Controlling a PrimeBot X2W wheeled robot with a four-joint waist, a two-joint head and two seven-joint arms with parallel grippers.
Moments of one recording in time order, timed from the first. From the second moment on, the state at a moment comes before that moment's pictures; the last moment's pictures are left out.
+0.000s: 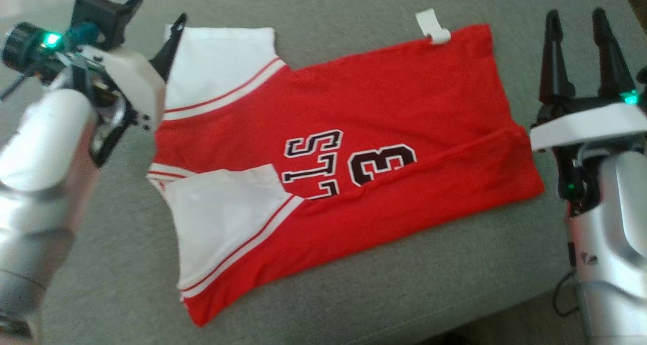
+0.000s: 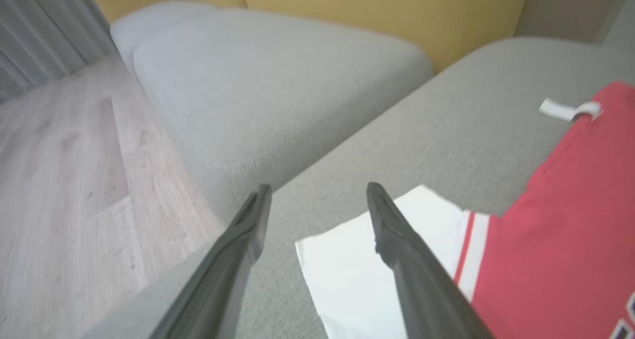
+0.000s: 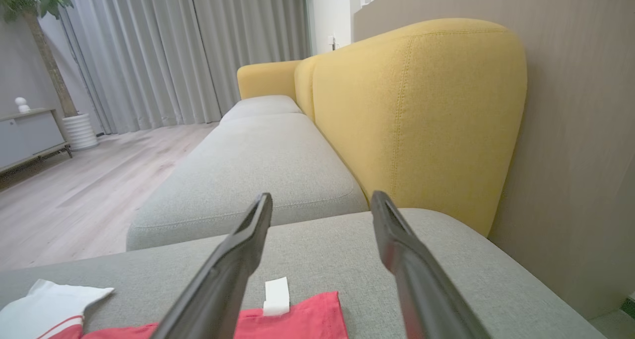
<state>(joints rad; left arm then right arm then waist) -0.93 0.41 -0.63 0.61 -0.43 -0.13 0.15 -0.49 -0.13 -0.02 0.29 0.25 0.13 -0.12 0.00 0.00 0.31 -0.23</state>
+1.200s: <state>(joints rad) -1.21 0.61 -1.14 0.73 -1.04 -0.13 0.46 -0.62 -0.14 0.08 0.39 0.27 0.13 -0.19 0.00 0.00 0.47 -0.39</state>
